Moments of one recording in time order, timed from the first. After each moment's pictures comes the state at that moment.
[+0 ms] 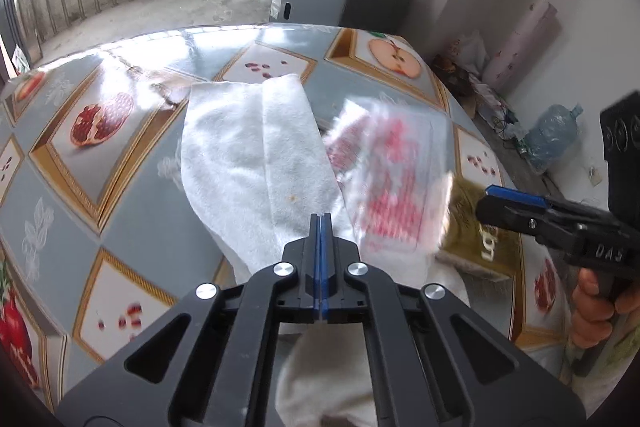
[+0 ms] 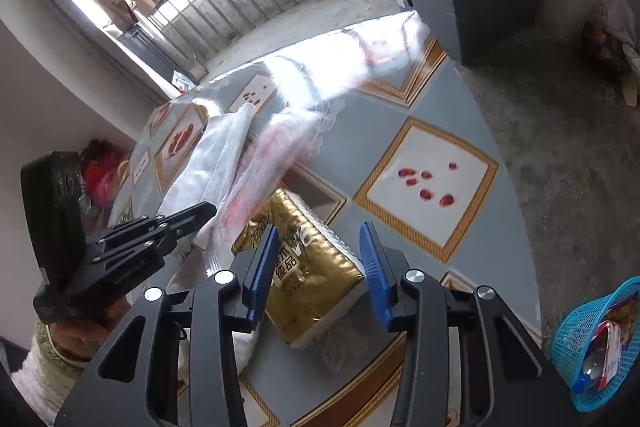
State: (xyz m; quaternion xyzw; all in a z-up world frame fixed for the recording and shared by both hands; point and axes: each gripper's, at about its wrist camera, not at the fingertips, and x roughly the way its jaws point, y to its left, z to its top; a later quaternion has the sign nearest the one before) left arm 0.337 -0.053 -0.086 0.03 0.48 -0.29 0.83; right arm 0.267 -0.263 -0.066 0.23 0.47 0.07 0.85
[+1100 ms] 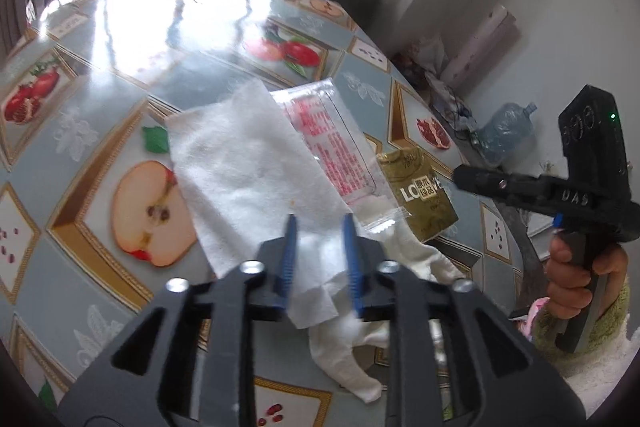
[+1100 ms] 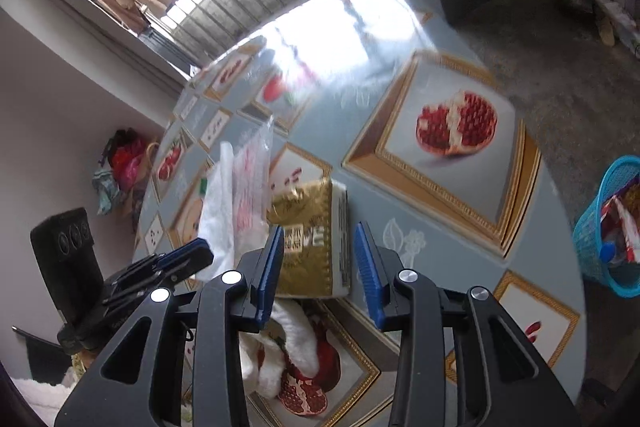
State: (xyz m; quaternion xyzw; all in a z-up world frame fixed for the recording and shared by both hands) left arm 0.132 0.020 -0.067 -0.03 0.47 -0.32 0.82; right arm 0.076 -0.223 -0.039 0.27 0.47 0.07 0.84
